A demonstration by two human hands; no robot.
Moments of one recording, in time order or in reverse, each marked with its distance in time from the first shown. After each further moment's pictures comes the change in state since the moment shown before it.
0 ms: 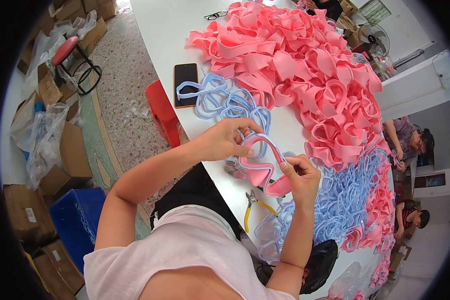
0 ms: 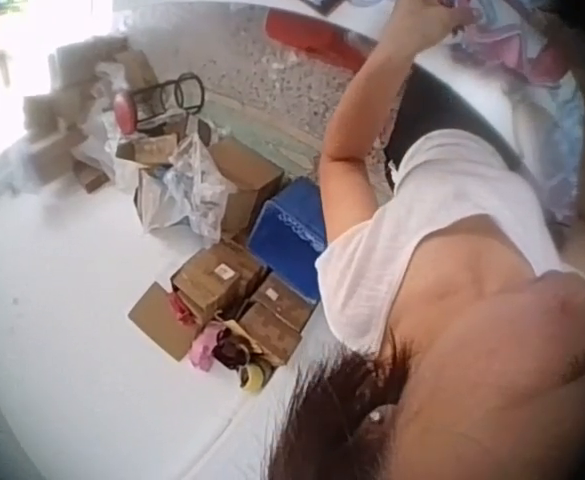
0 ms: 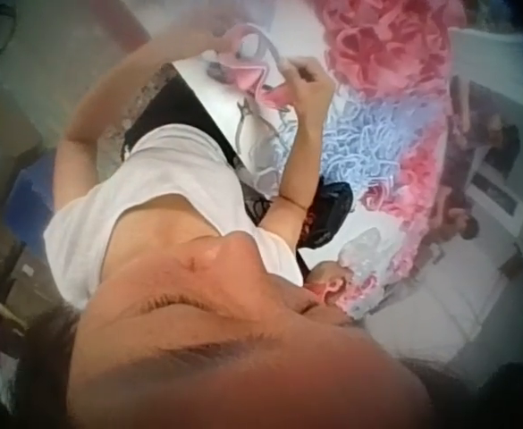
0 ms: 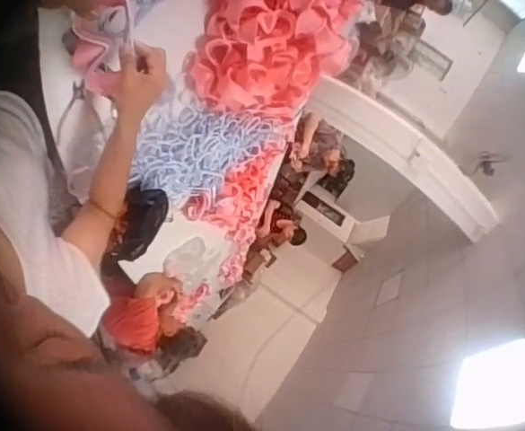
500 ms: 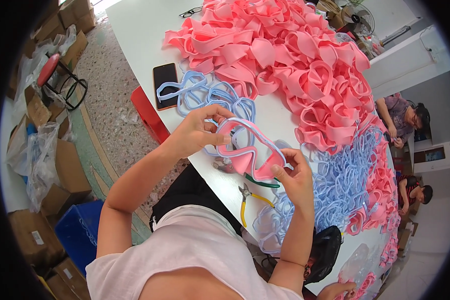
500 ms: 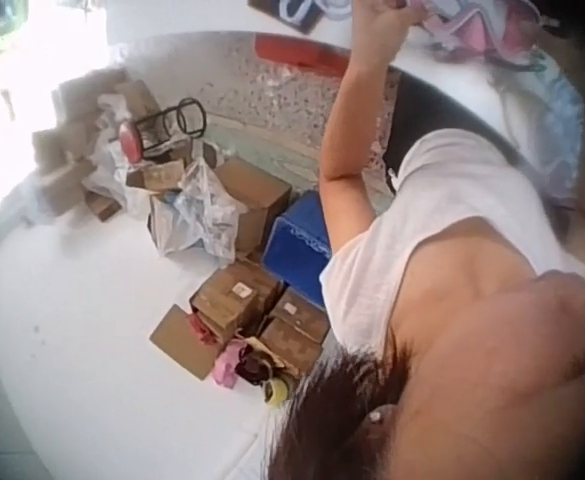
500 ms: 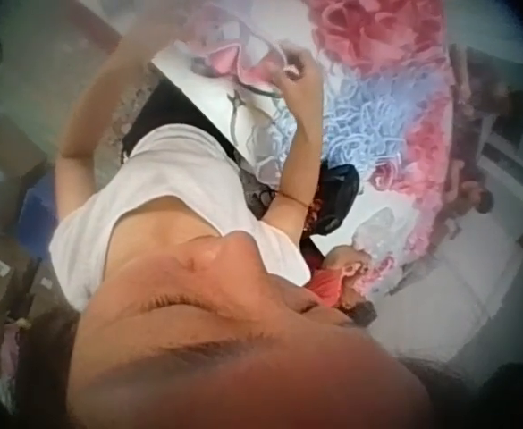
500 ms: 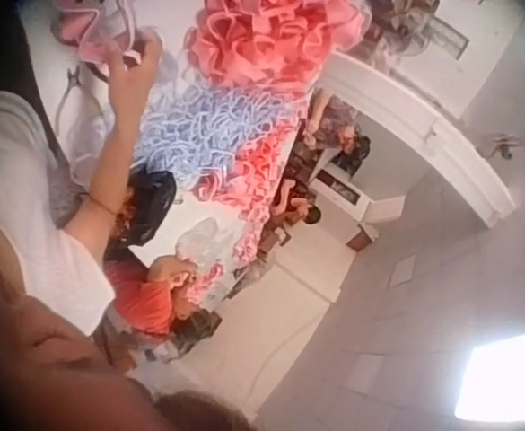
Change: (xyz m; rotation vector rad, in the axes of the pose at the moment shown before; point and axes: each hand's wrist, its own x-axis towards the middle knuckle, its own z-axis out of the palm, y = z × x) left_hand -0.002 0.000 -0.009 -0.275 0.108 -0.029; right_hand -0.018 0.003 -0.015 0.111 -0.078 0.094
